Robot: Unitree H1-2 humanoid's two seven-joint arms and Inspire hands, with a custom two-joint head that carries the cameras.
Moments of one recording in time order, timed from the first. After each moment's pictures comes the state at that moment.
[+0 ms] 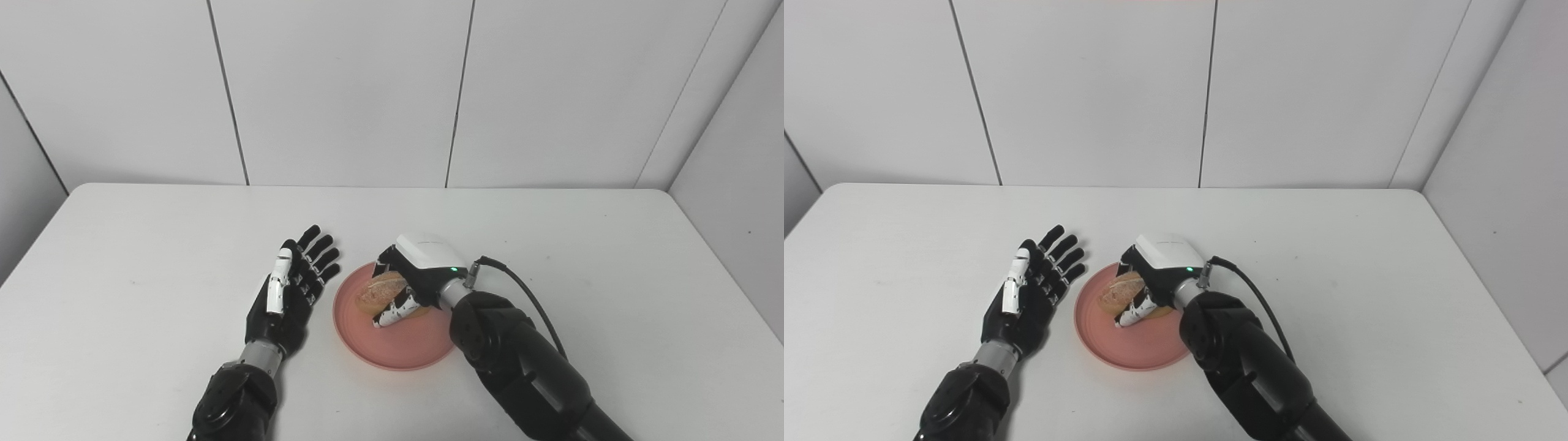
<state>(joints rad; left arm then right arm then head) -0.37 -0.02 0.07 0.20 -0.37 0.20 -0.17 -0.64 -0.17 0.50 0.14 -0.84 0.39 0.35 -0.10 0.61</state>
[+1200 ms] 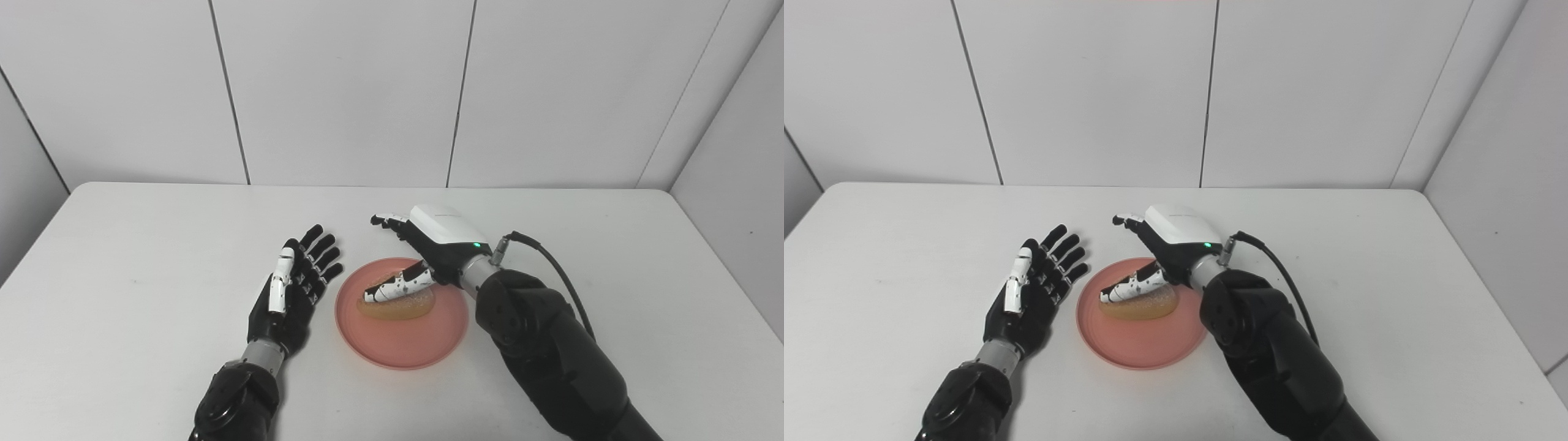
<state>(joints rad) -0.37 -0.03 0.07 0.19 -0.37 0.21 -0.17 -0.64 -0.20 0.41 -0.15 -0.86 0.46 0.54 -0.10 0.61</state>
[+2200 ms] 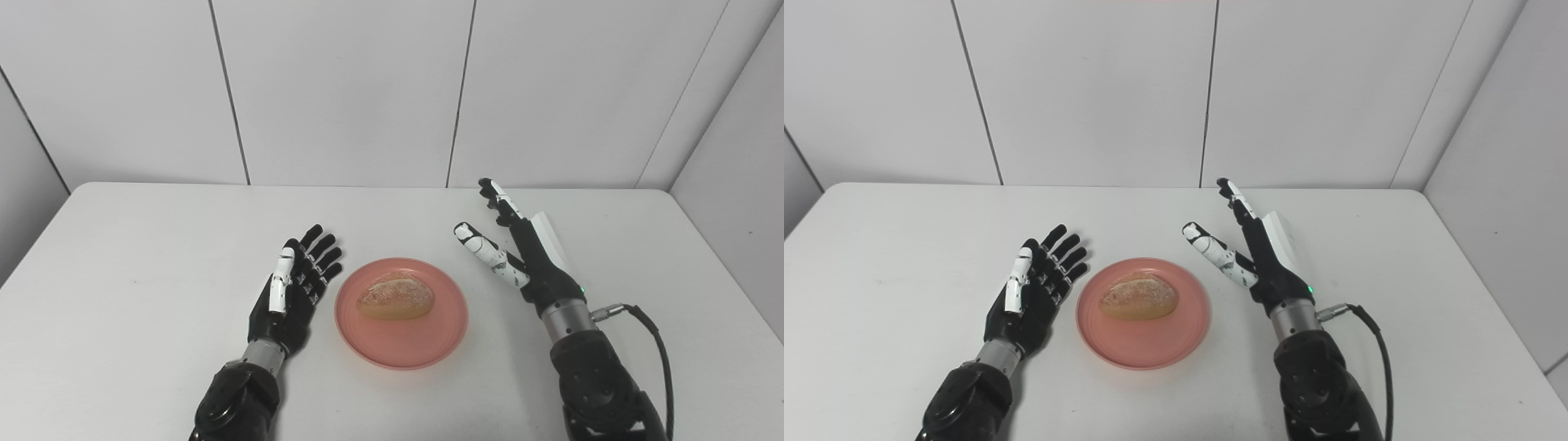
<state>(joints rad) -0.37 -0.03 0.08 0.20 -0.37 0.21 -0.18 -0.30 -0.08 0.07 -0.26 -0.48 0.30 0.09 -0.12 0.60</state>
